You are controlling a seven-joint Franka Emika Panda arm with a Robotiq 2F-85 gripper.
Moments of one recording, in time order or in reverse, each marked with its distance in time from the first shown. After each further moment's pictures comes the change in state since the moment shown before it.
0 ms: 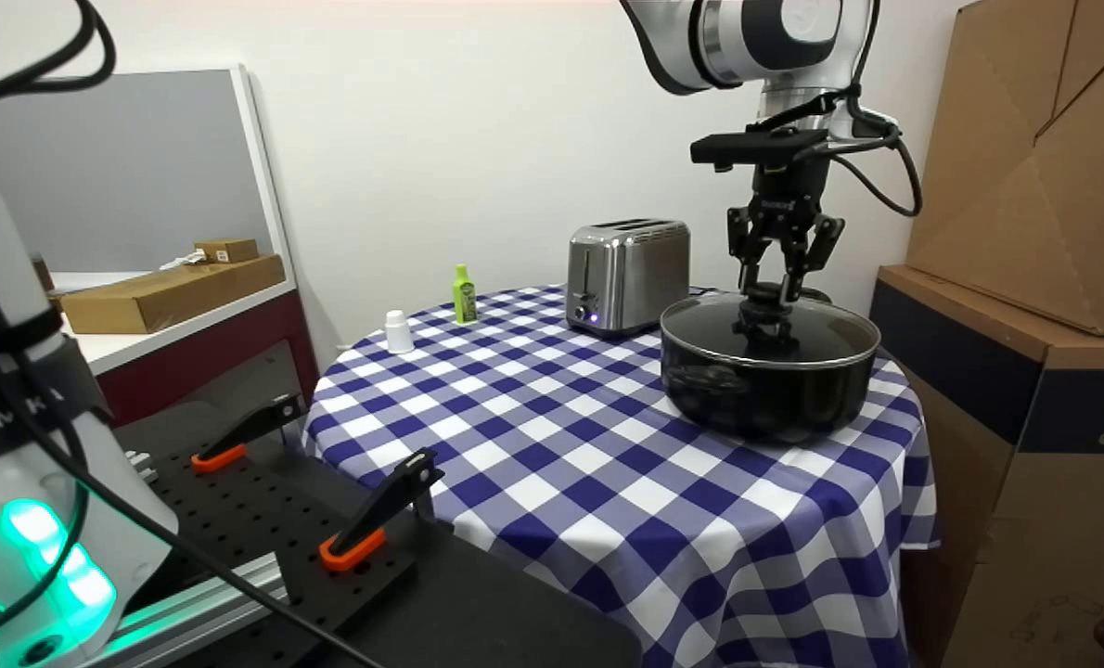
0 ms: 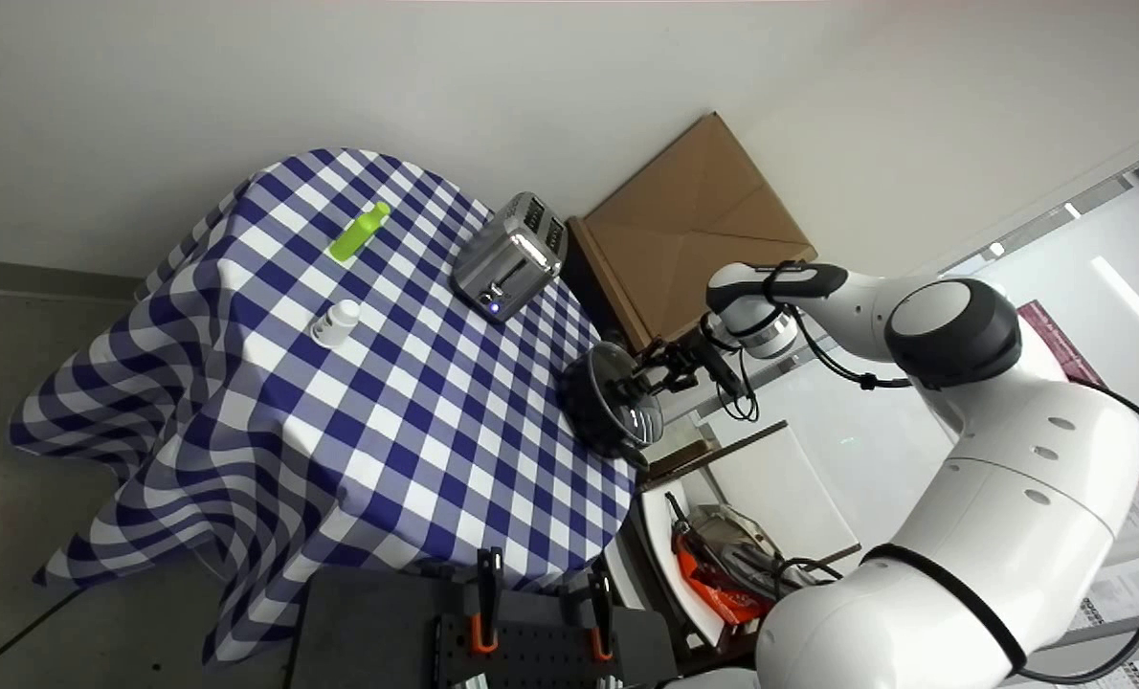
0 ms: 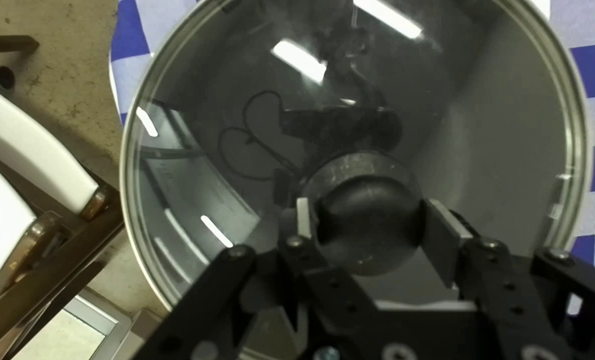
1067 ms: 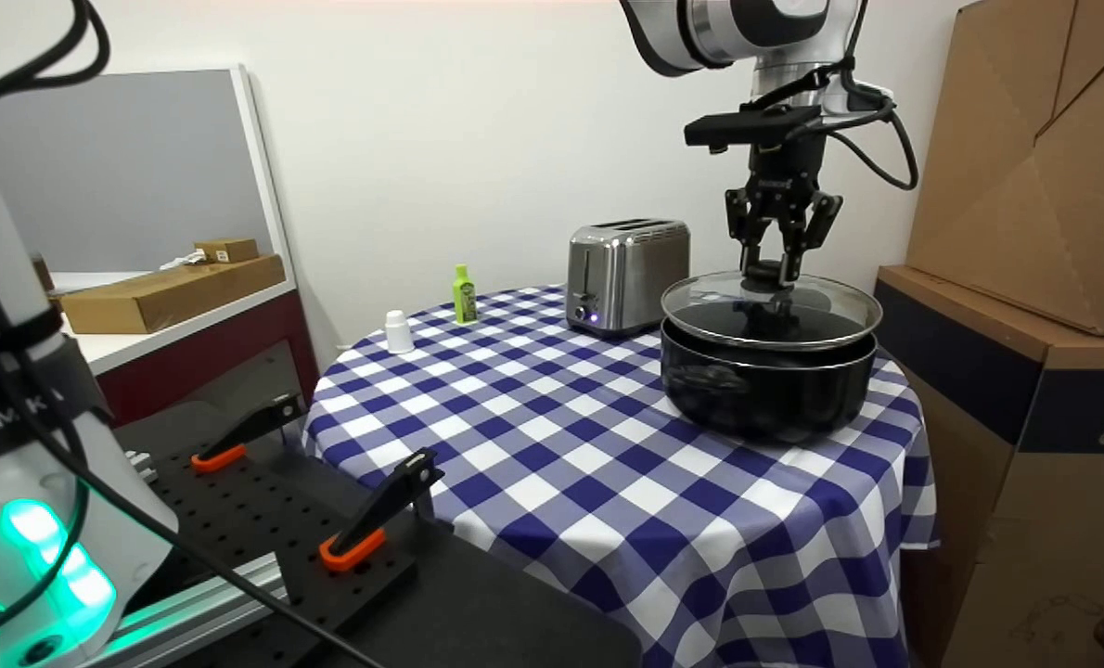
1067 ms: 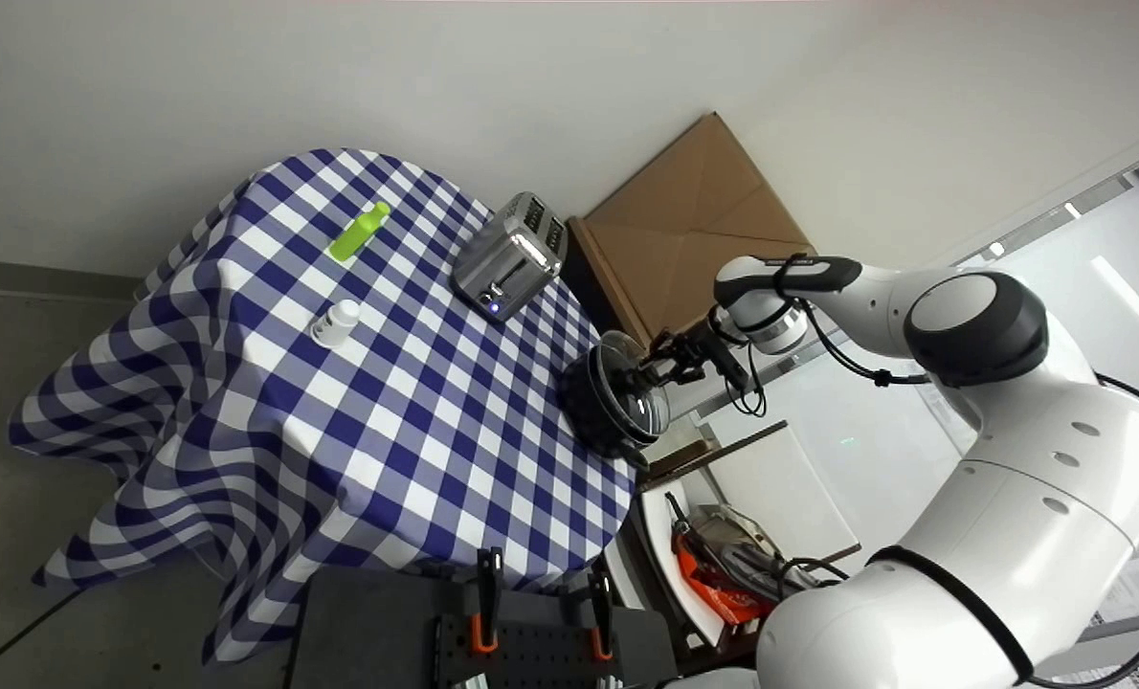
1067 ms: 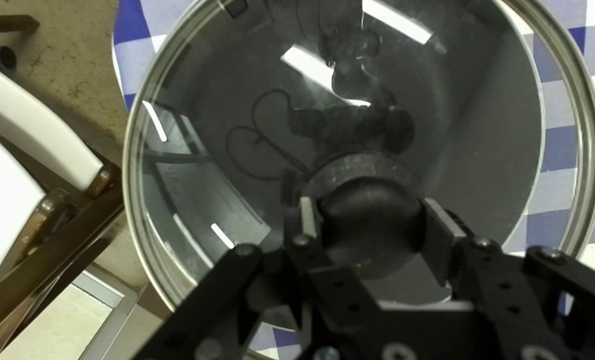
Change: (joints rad) arm 0.021 -0.059 -0.011 -0.051 0.000 0.047 0.009
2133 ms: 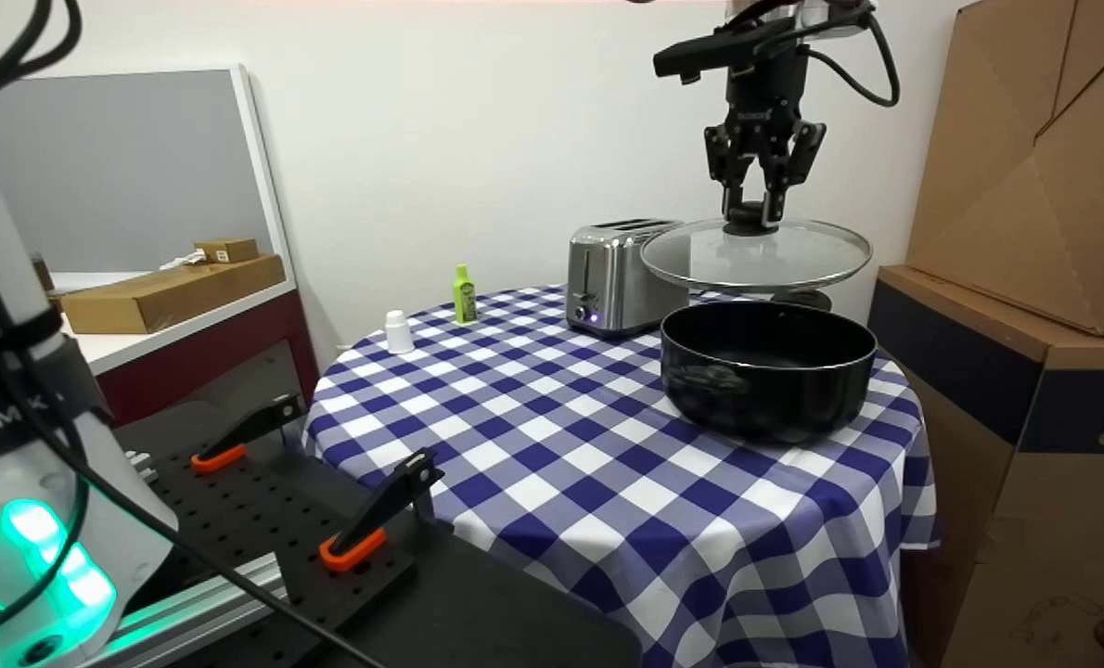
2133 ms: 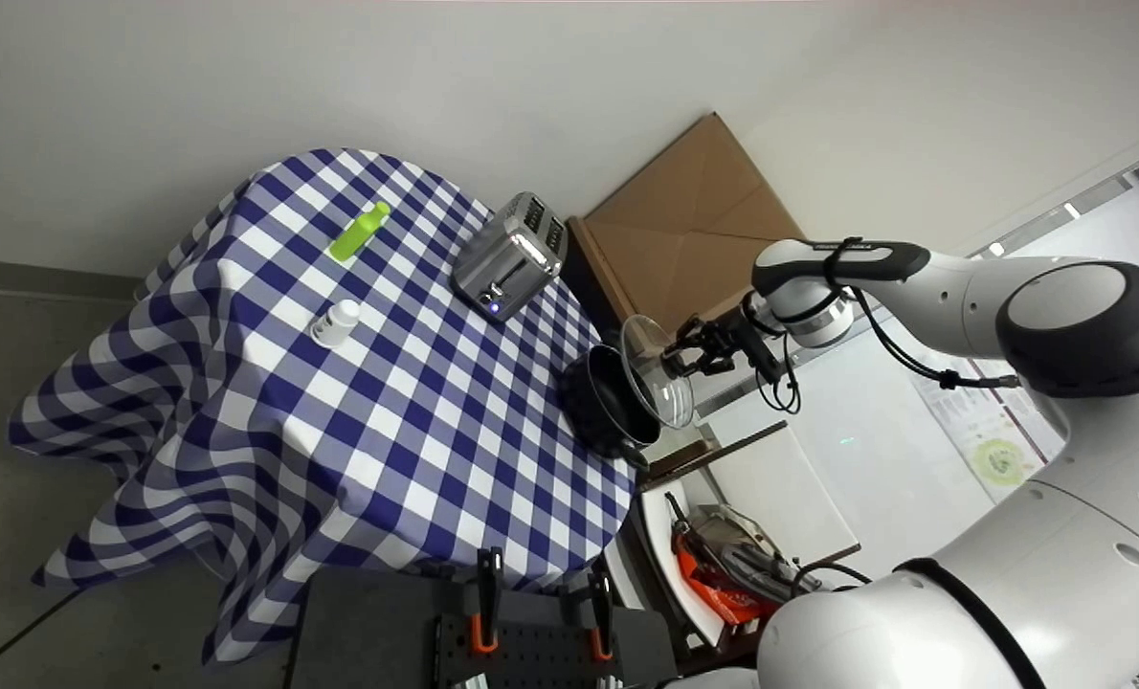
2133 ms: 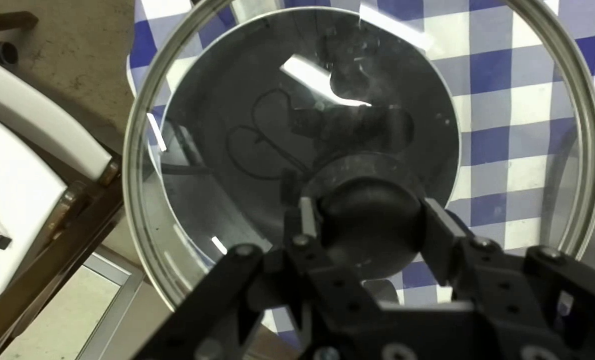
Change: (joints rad) arm 0.031 -0.231 -0.017 -0.191 0.000 0.020 0.016
